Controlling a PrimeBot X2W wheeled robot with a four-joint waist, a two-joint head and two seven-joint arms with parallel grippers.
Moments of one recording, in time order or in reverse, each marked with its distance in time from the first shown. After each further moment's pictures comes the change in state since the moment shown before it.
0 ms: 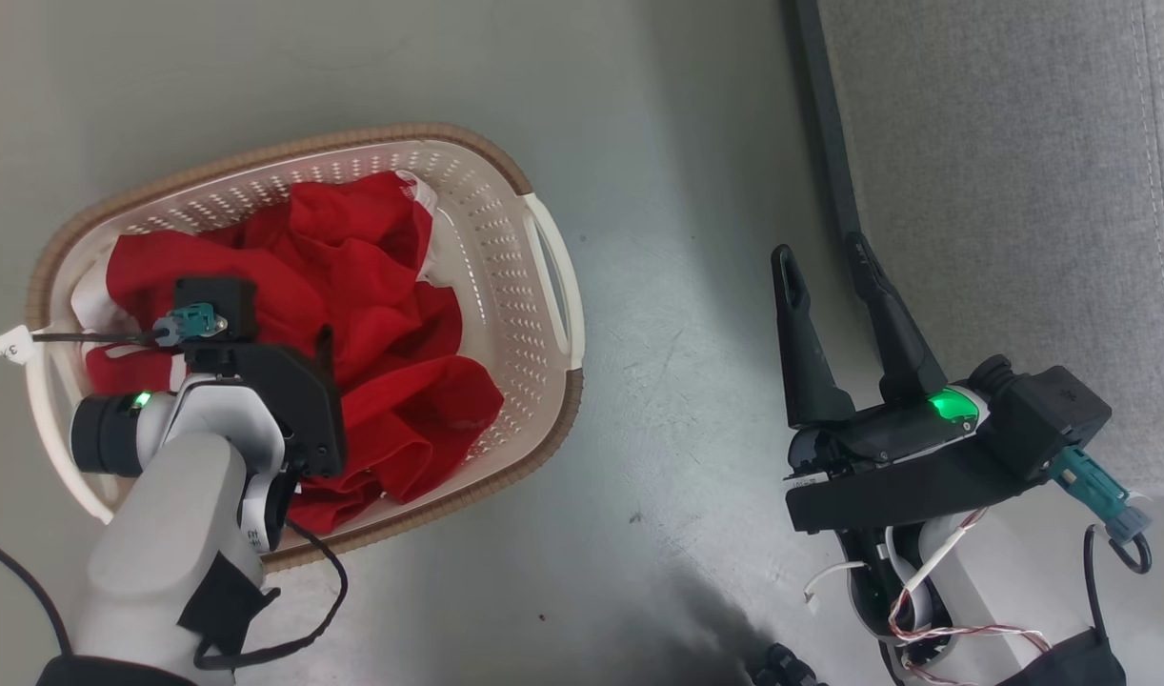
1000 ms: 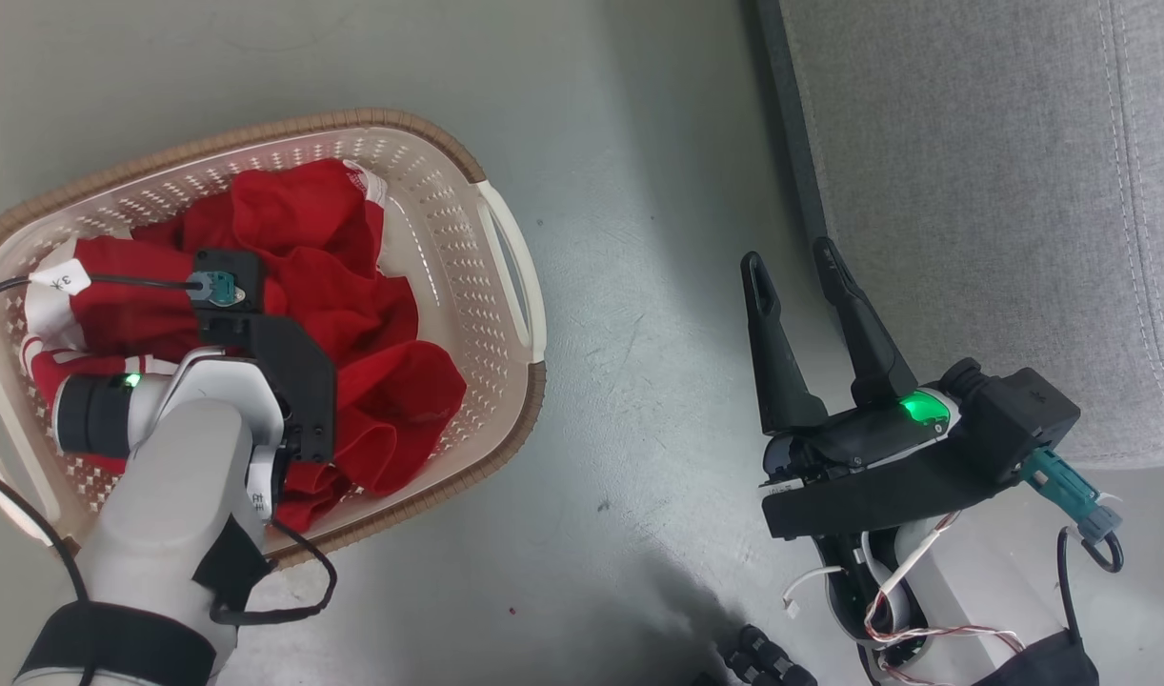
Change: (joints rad) left arm -0.124 -0.024 -0.051 0.193 0.086 0.045 0.113; right arm -0.004 0.044 0.000 0.024 -0.023 0.029 0.000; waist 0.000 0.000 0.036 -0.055
